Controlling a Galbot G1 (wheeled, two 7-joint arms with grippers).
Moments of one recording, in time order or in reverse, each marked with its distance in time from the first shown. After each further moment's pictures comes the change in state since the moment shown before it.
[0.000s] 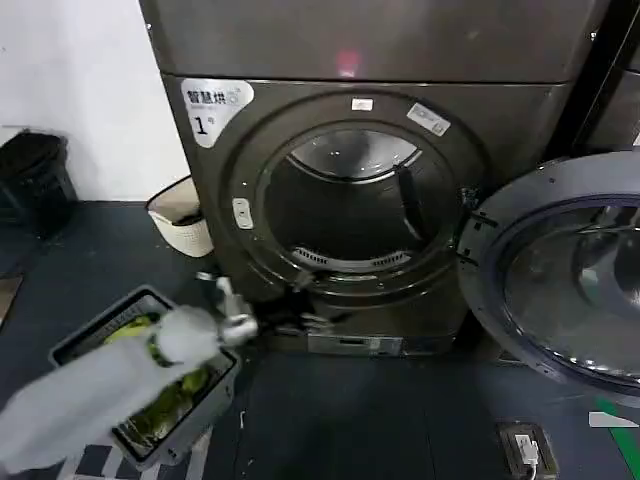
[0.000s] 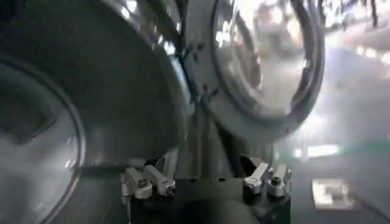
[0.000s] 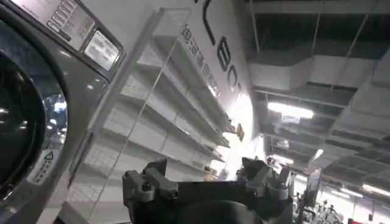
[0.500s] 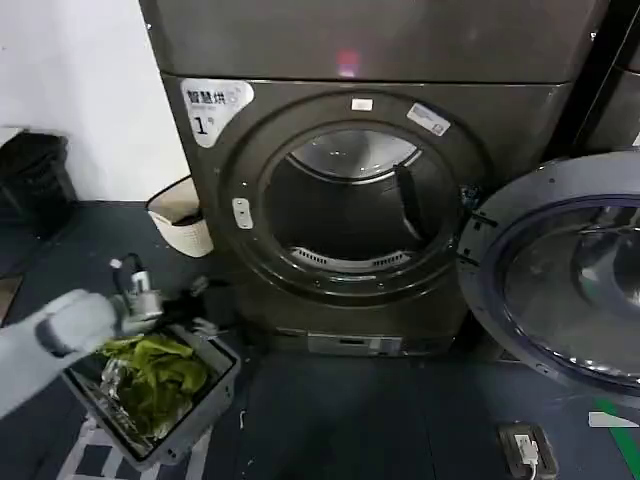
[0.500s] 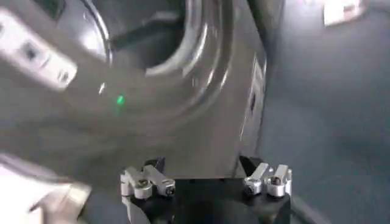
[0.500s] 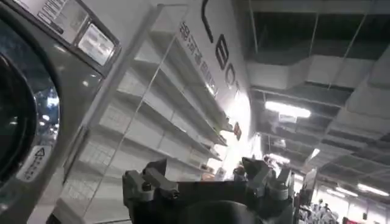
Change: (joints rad) left arm -0.051 0.315 0.001 0.048 0.281 0.151 0.156; right arm 0.010 -0.026 -0.004 -0.032 -0.022 0.001 -0.001
